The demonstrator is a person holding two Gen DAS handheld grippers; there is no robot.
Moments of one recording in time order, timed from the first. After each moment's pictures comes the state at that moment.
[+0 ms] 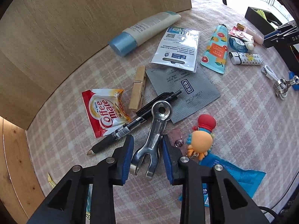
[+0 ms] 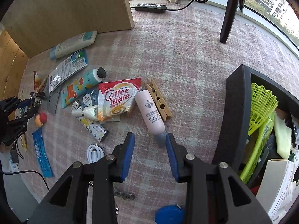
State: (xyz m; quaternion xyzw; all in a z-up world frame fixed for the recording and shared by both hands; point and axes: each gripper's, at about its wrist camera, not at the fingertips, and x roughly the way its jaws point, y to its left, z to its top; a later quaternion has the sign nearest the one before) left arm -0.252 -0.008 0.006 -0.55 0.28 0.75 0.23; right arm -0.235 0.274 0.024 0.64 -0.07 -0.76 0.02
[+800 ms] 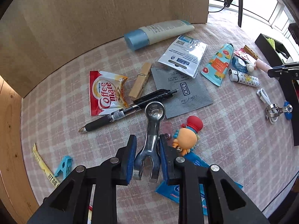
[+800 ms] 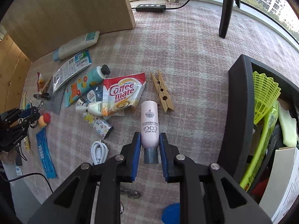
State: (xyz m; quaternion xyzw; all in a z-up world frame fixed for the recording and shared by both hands) left arm -0.241 -0.018 0.016 -0.57 0.17 0.78 0.19; right arm -0.214 0.278 0.028 0.62 -0.10 -0.78 0.02
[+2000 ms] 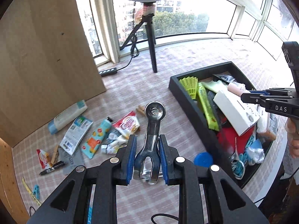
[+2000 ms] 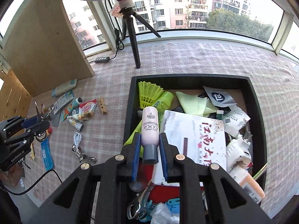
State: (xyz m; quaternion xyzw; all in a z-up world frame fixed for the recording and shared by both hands) left arm -0.171 0.206 0.130 -0.48 0.16 0.81 0.29; right arm -0.095 0.420 0.133 0.52 -0.14 -0.84 -0.08
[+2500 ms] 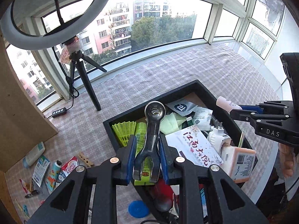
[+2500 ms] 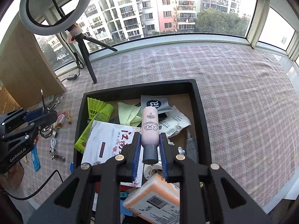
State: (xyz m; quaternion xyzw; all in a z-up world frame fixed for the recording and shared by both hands) left arm -0.151 0.379 0.156 -0.46 0.17 0.80 0.34; right arm -0.052 0.547 0.154 0.51 -0.14 -0.84 -0.11
